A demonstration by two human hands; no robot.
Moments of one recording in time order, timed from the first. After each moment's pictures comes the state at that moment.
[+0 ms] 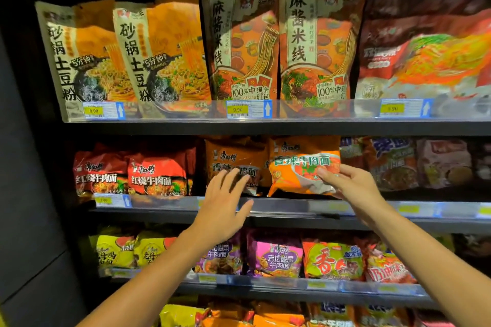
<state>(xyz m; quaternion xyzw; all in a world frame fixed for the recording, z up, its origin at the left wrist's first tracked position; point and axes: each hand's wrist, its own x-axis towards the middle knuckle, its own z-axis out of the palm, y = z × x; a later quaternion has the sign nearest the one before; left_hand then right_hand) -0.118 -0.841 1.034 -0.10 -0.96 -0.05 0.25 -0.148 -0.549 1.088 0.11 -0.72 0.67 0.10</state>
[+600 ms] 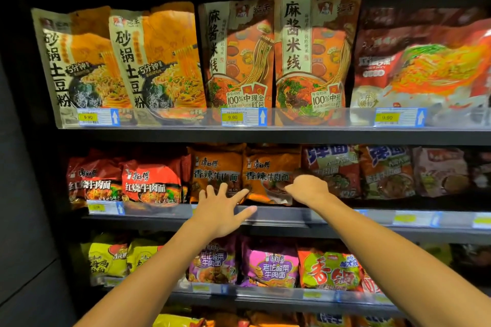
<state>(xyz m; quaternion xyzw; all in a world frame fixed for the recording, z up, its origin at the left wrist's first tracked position) -0.138 -0.834 1.056 0.00 -1.00 0.04 0.06 -0.217 -0.617 1.096 0.06 -0.99 0.14 0.05</state>
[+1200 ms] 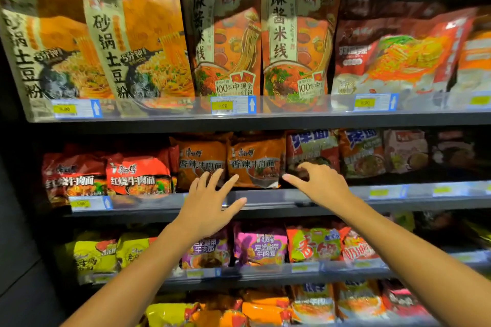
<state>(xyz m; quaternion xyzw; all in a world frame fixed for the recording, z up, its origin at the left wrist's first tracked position) -0.109 -0.846 1.047 -0.10 -0.98 -0.03 0.17 -0.159 -0.566 1.081 0.08 -0.97 0.14 0.18</state>
